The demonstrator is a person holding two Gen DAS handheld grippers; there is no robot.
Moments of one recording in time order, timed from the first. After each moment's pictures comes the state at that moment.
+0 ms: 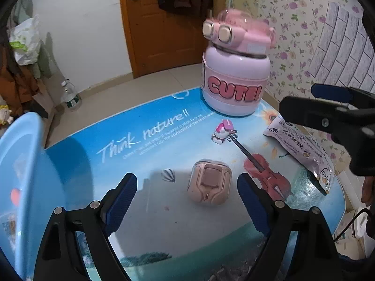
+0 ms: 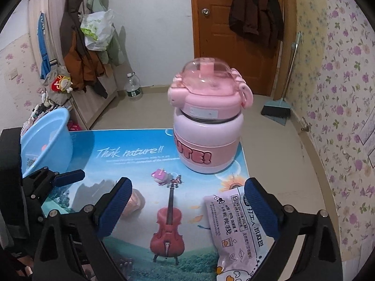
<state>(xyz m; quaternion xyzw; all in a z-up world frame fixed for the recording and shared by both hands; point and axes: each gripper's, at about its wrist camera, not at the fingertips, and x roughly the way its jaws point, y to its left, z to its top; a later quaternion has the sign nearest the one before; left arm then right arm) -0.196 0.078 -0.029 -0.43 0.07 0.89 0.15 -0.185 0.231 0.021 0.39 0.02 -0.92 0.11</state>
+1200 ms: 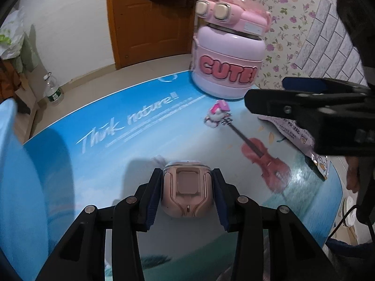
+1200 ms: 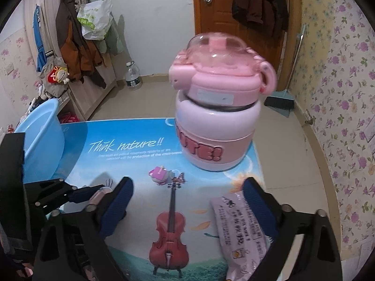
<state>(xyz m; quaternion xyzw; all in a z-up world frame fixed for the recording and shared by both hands) -0.196 0.065 -0.048 -0.45 0.06 0.87 0.20 -0.213 0.217 -0.006 0.42 0.02 -0.90 0.12</state>
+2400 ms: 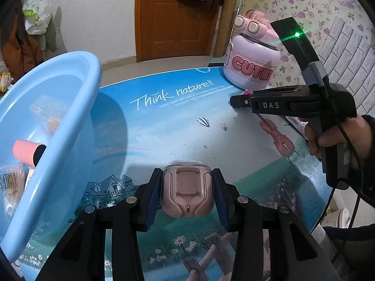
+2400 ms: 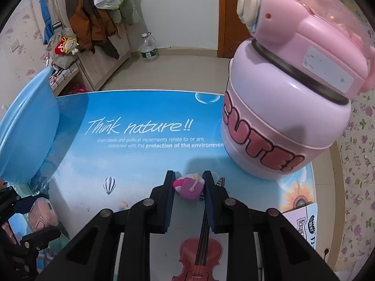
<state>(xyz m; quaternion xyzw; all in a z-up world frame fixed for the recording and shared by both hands) -0.147 0.000 -0.035 -0.46 0.01 0.87 0.16 -0.256 0.176 -0.051 0.48 0.06 -0.86 0.16</state>
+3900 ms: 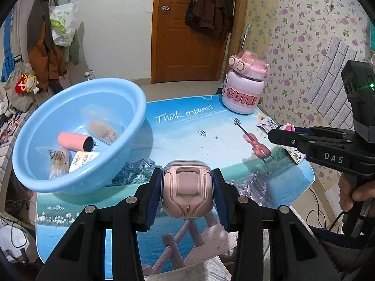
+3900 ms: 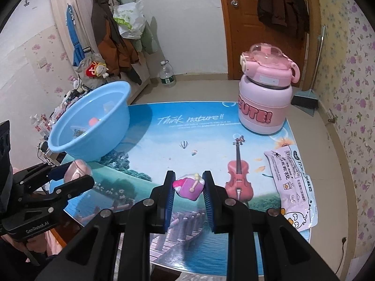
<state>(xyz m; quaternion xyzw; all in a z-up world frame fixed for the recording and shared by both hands) -0.064 -0.022 0.027 -0.39 -0.01 0.91 0.12 -0.093 0.176 0.029 0.41 0.00 -0.89 0.20</state>
